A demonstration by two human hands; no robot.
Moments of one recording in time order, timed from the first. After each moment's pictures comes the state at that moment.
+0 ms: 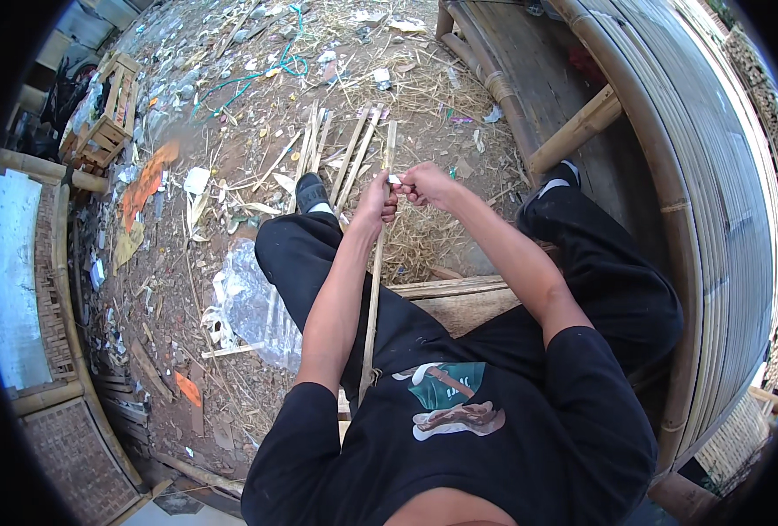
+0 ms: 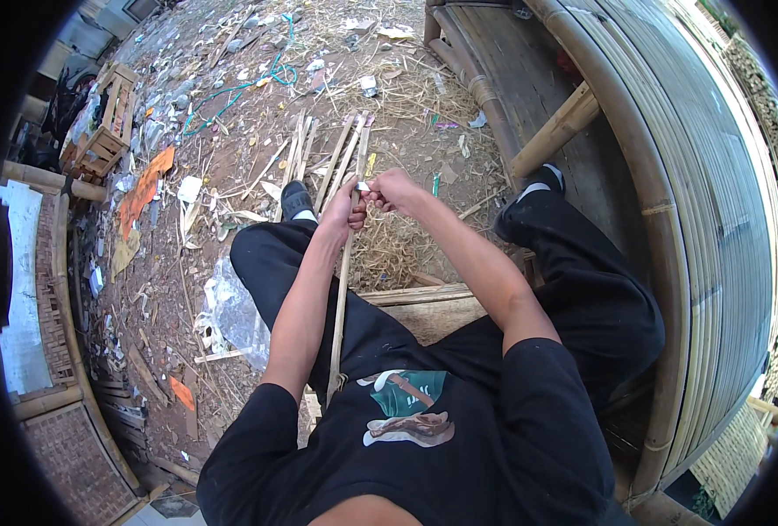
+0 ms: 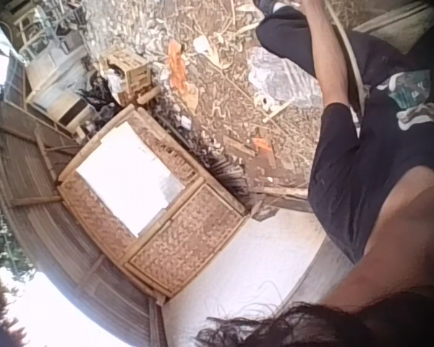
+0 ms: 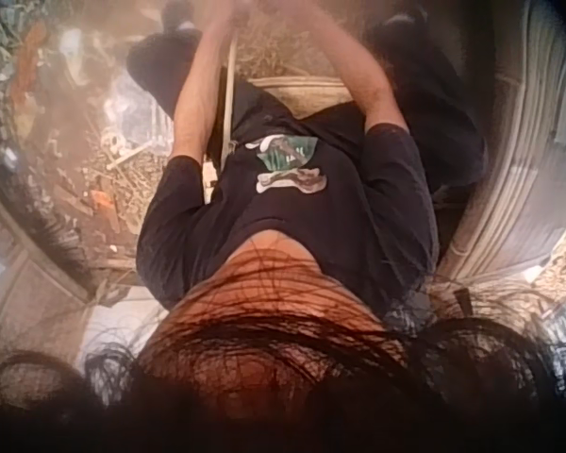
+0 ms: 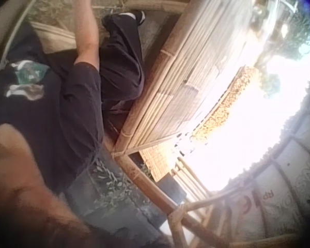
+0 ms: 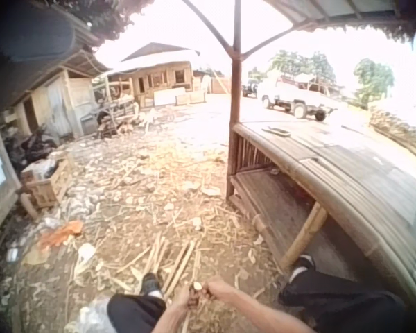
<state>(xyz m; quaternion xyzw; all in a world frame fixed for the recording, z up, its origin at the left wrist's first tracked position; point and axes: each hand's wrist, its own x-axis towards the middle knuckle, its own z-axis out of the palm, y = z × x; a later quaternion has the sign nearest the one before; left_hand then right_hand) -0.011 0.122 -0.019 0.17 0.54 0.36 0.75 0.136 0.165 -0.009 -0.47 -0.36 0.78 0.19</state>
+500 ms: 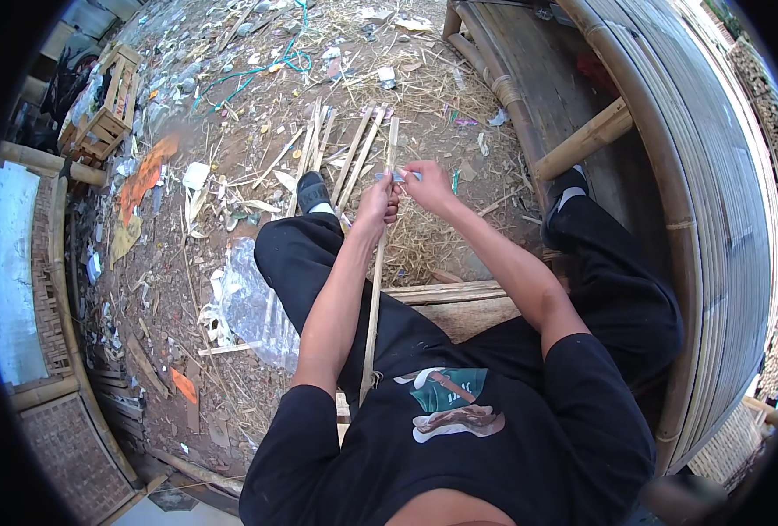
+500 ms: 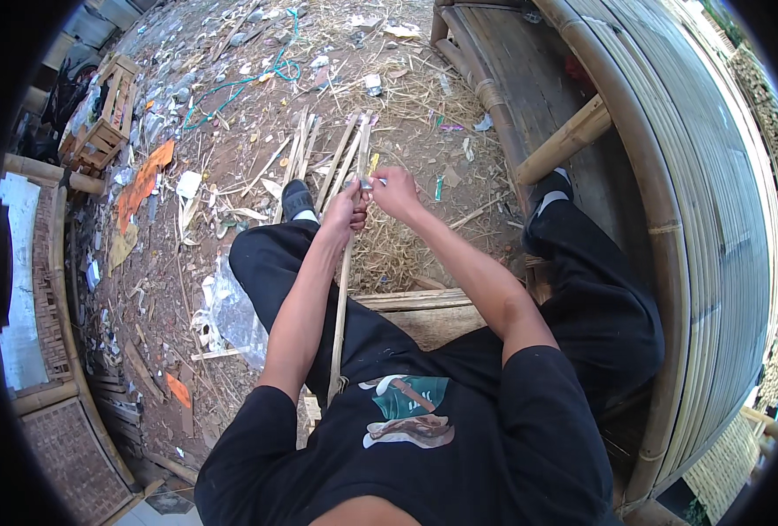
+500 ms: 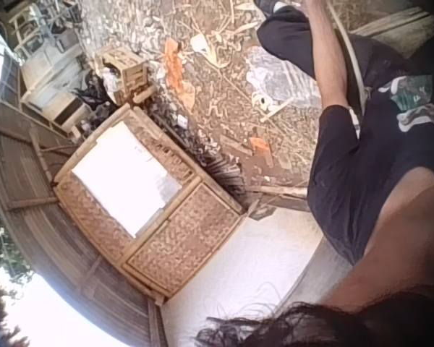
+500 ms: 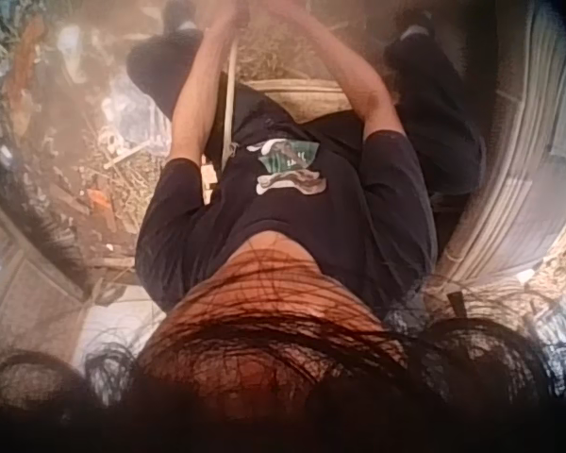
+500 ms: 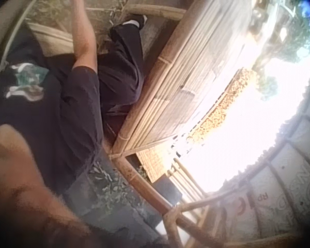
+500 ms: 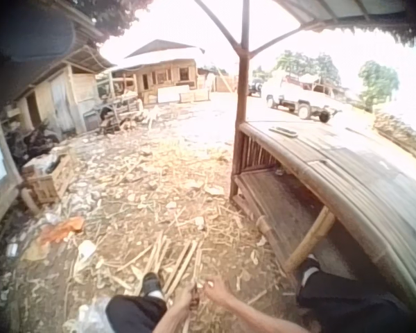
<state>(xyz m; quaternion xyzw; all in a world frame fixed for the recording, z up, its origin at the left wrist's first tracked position) -0.015 0.122 -0.024 0.17 0.55 0.40 0.71 0.120 0.156 -0.017 -0.56 -0.69 0.35 0.30</state>
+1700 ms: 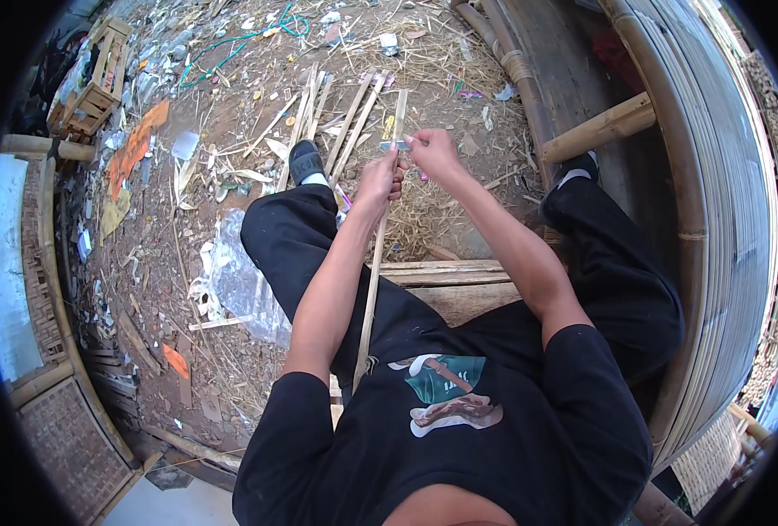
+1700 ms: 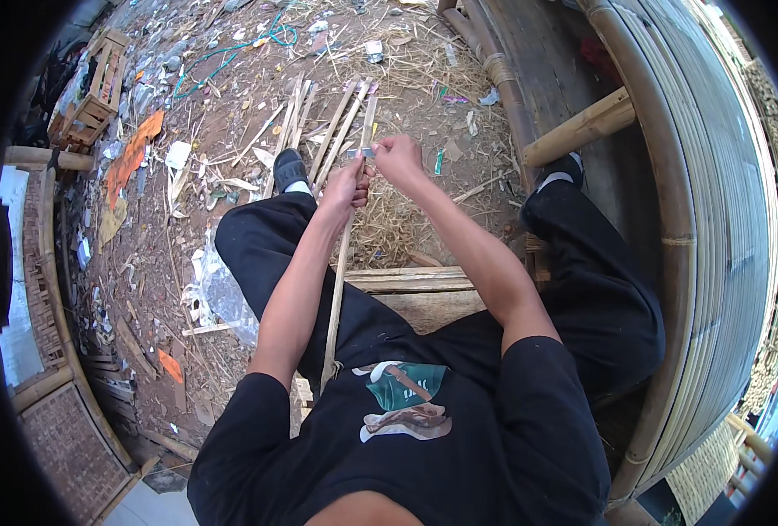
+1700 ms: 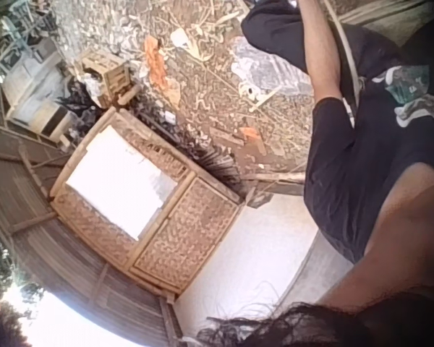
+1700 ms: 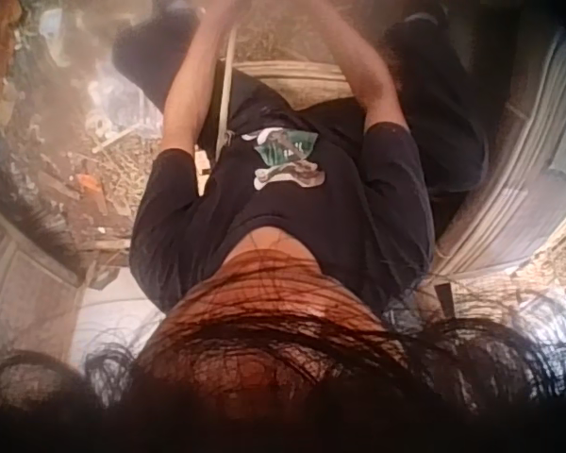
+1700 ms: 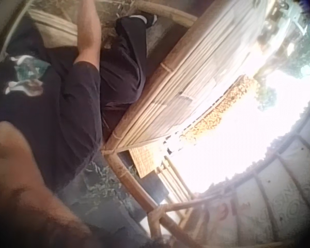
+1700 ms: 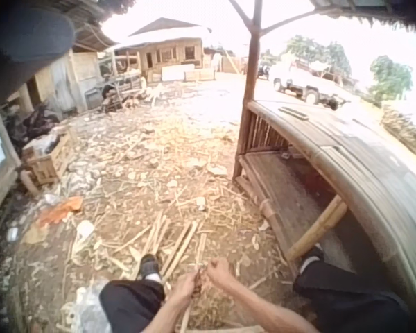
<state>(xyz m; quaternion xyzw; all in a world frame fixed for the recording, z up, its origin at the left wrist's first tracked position) -0.007 0.122 -0.032 0.20 0.56 0.41 0.69 0.120 0.177 -0.023 -0.63 -0.57 0.46 0.26</state>
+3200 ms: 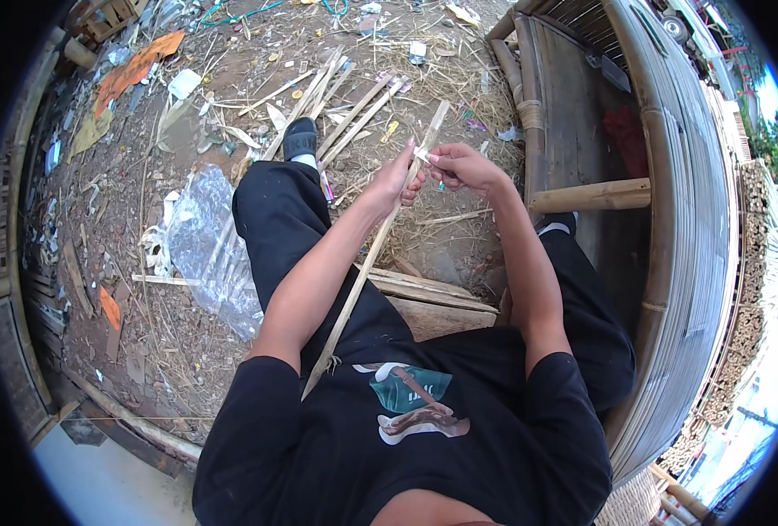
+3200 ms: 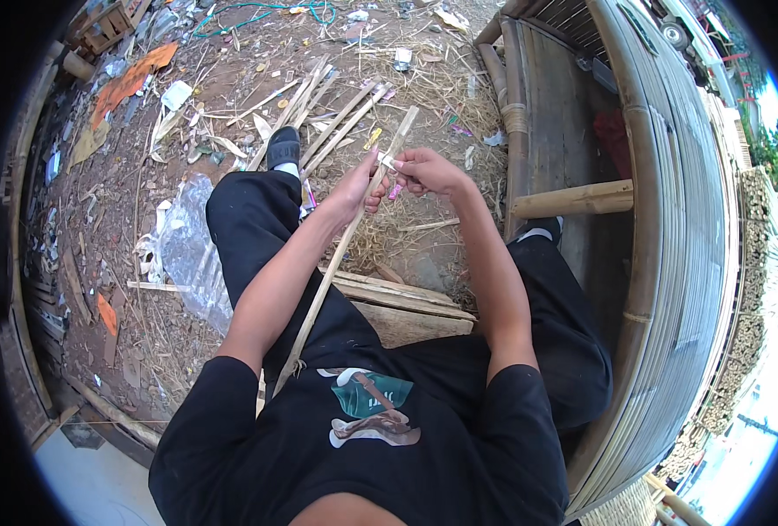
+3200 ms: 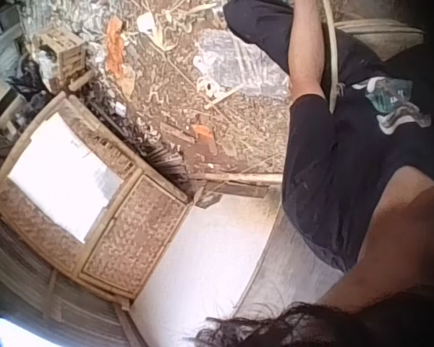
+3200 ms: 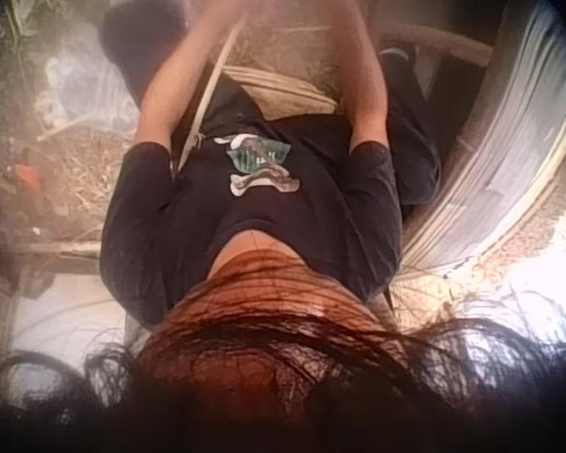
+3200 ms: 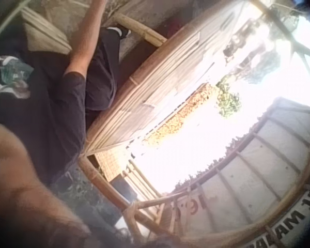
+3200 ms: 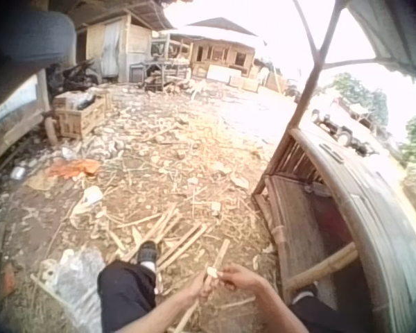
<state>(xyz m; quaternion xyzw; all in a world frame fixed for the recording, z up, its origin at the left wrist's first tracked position) 0.004 0.125 -0.010 0.15 0.50 0.42 0.74 0.162 0.220 0.012 -0.39 -0.53 0.75 0.02</state>
